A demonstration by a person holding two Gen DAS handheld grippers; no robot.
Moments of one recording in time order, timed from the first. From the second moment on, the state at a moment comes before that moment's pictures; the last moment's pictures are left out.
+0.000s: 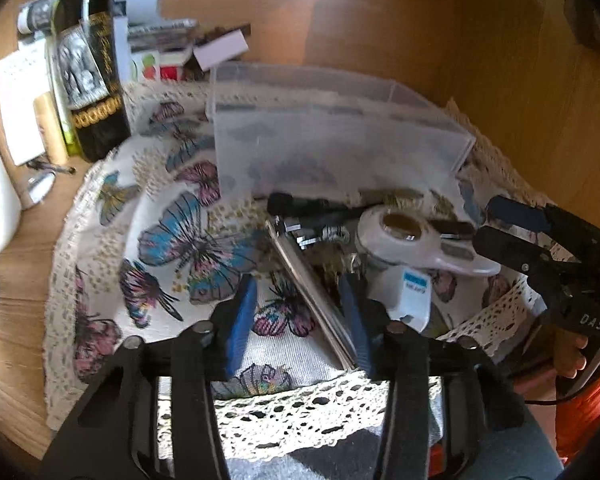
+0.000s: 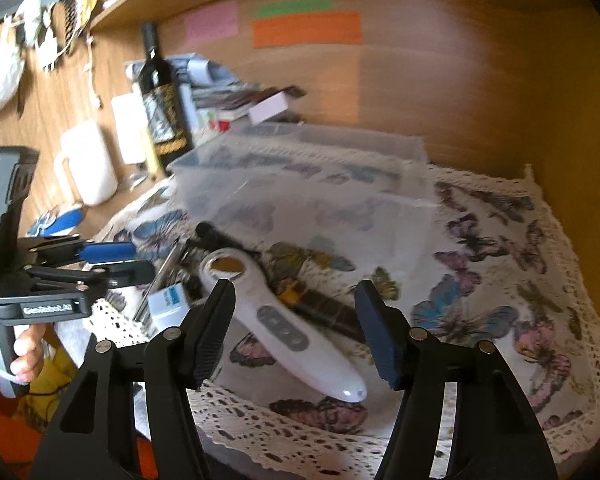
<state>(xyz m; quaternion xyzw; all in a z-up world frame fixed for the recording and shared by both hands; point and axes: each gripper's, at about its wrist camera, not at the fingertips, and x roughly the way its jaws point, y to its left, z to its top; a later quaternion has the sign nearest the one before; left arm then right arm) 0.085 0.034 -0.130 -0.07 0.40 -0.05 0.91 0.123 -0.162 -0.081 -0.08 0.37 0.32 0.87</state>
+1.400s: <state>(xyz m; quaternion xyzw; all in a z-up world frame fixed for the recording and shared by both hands) 0.079 0.058 -0.098 -0.04 0.36 -0.04 0.93 0.141 -0.135 -0.070 -0.09 0.36 0.33 0.87</state>
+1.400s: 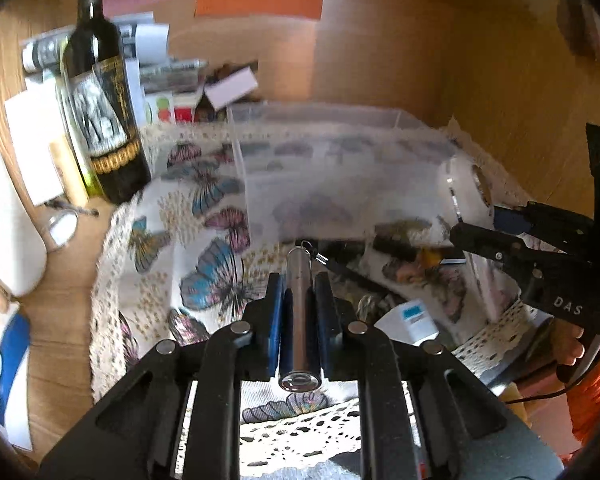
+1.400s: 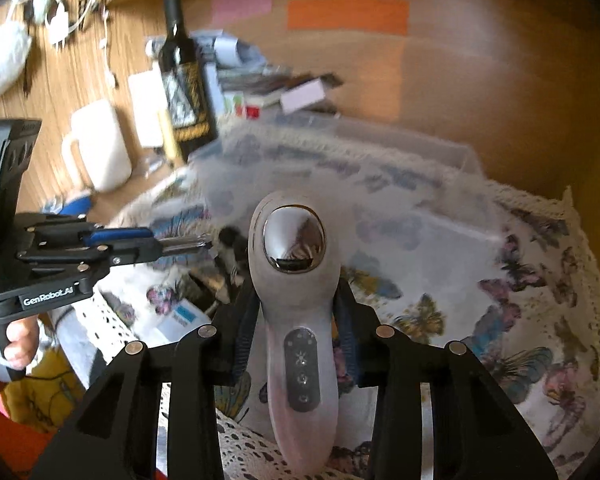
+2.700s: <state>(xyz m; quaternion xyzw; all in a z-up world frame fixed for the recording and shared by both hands) 0.205 0.060 -0.061 -0.03 0.35 -0.04 0.94 0.241 -0.119 -0.026 -0.10 0.30 0.27 0.91</state>
